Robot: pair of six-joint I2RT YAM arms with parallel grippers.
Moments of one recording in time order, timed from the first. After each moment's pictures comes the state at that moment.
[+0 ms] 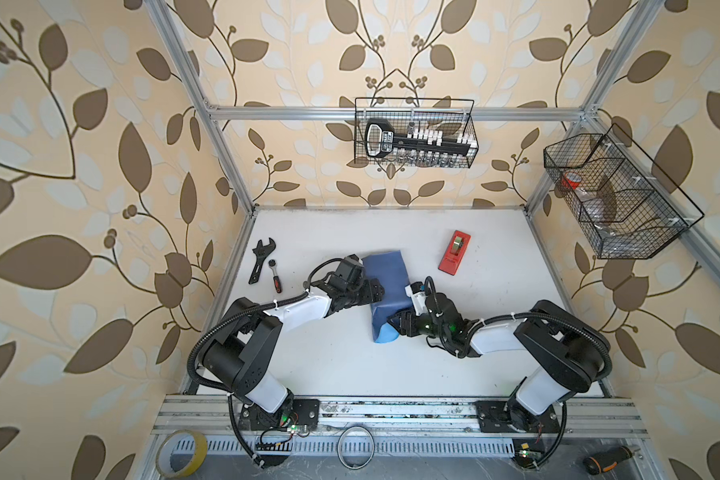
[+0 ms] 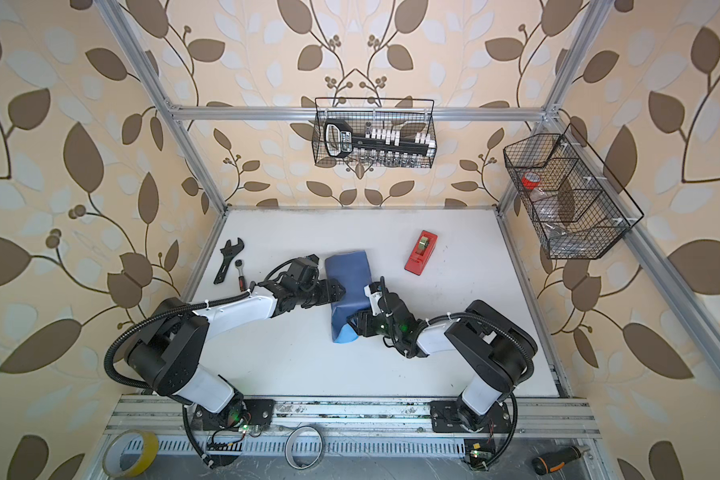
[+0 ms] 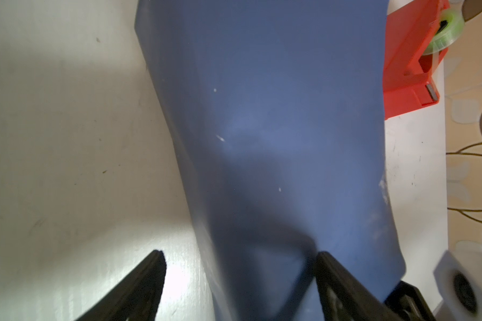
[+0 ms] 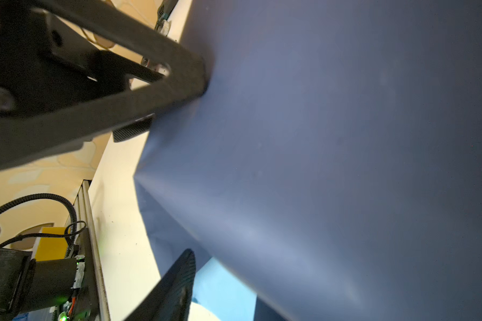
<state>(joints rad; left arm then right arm) -0.54 1.56 0.83 -0.12 0.17 -0.71 0.73 1.64 0.48 0.59 -0.22 0.64</state>
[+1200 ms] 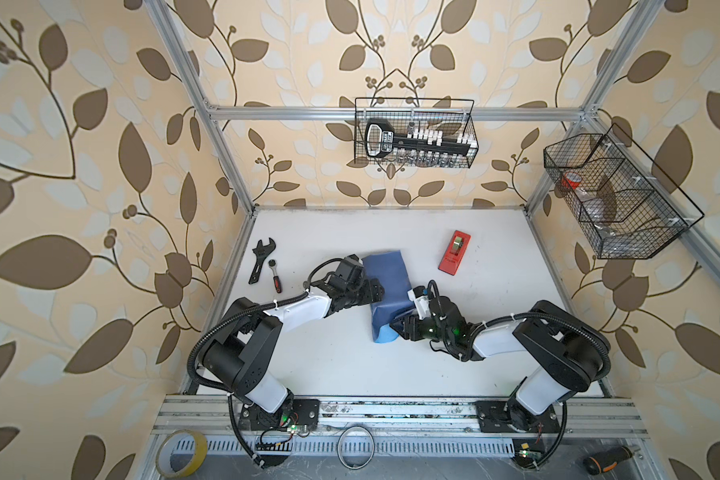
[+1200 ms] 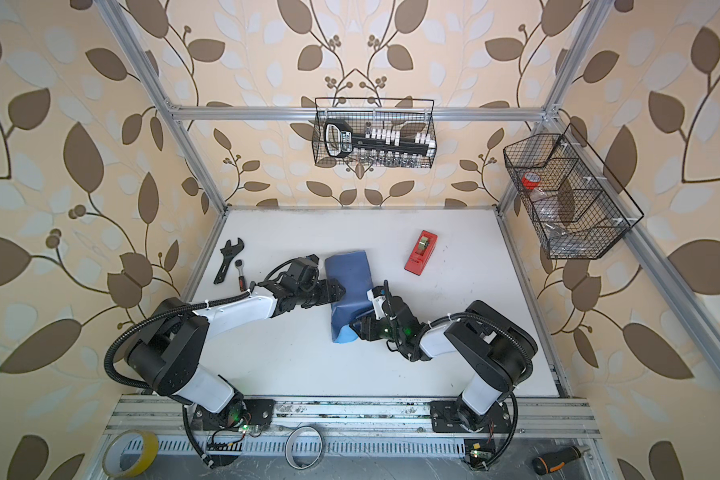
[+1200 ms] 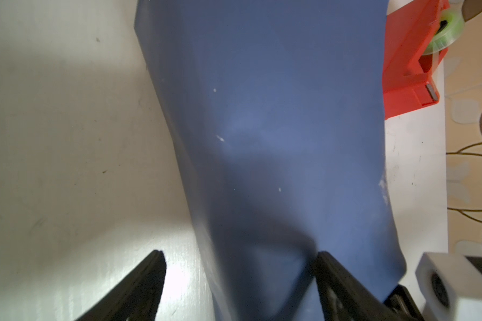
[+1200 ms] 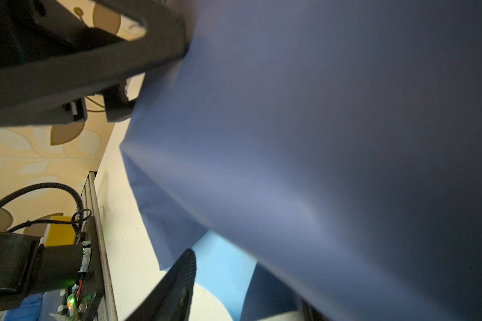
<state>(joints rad) -0.54 1.56 0.83 -0.12 0.17 -0.71 0.69 1.66 0.43 0.63 -0.27 0.65</state>
